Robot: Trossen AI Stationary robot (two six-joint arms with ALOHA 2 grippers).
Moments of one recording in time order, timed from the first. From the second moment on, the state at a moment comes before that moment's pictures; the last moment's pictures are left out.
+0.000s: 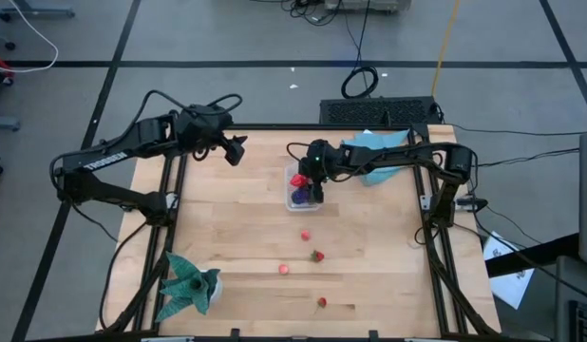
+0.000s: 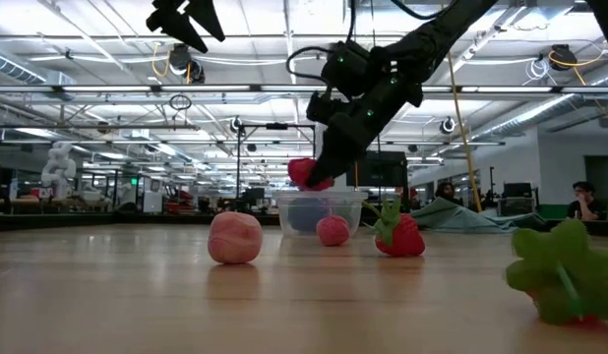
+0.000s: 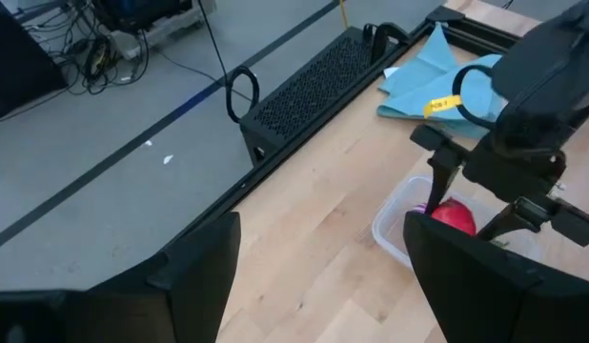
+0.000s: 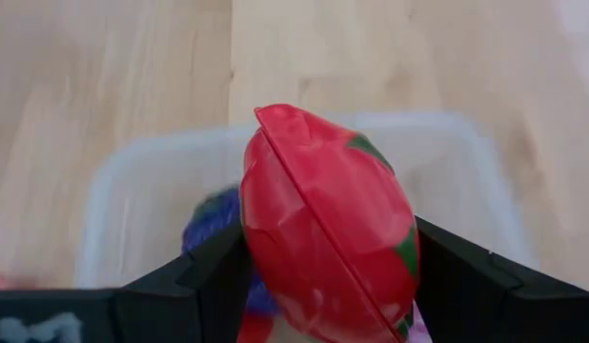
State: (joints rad) left arm 0.31 1.17 1.36 -0.87 -0.37 -0.23; right arm -0.31 1.82 1.11 -0.14 -0.21 -0.17
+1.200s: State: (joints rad) left arm 0.31 1.17 1.36 -0.87 -0.37 -0.20; right arm -0.28 1.82 1.35 -0.51 -0.15 -0.27
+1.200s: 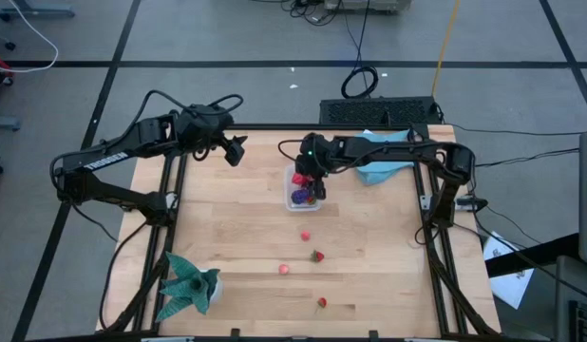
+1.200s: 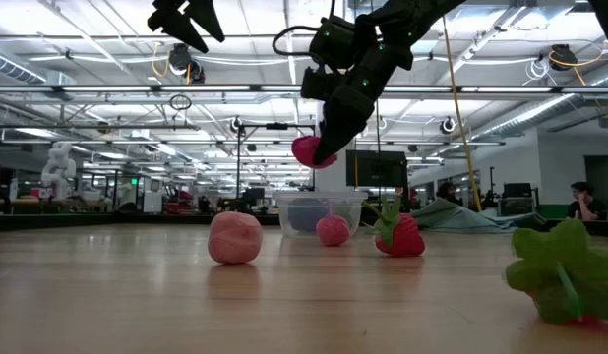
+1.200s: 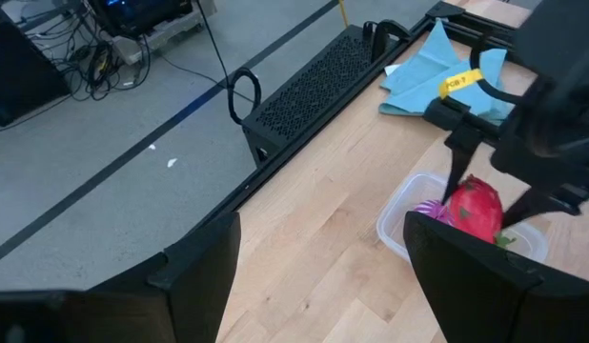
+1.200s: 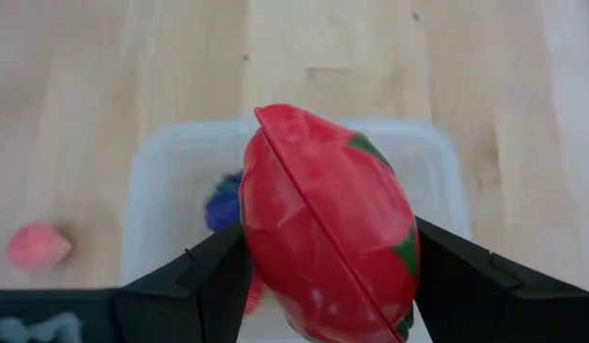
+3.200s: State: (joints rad) left arm 0.31 1.17 1.36 -0.87 -0.37 -0.19; right arm -0.25 1.90 1.35 -0.51 -0.13 -0.27
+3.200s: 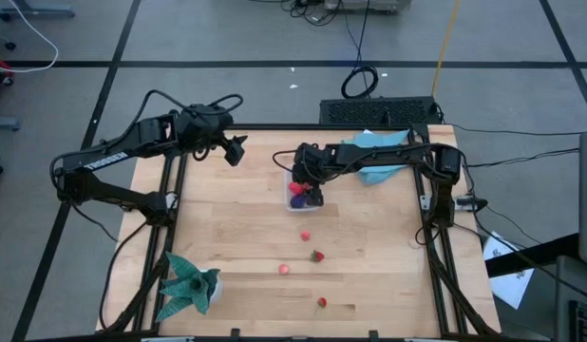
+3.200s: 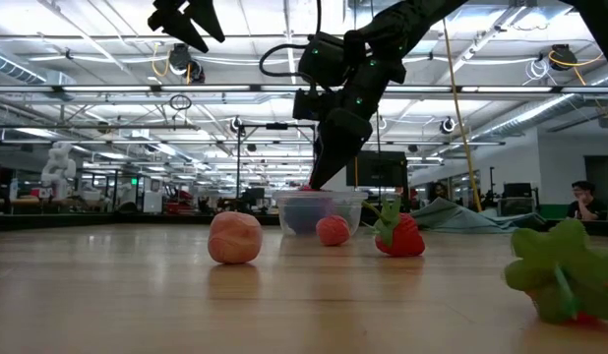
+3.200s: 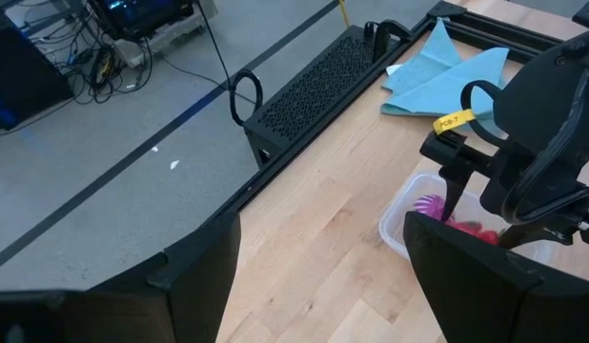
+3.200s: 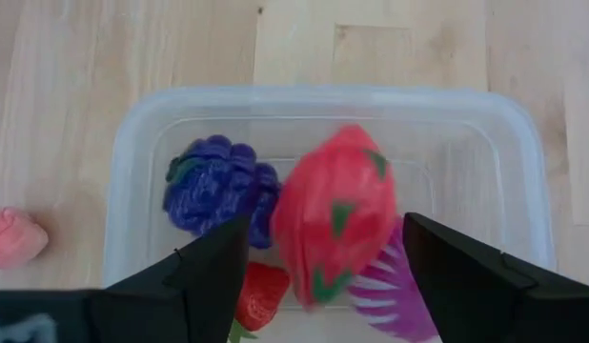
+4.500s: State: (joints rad) left arm 0.01 1.24 1.37 -0.87 -0.31 -0.42; right arm 0.18 1.14 1.35 -0.97 0.21 0.17
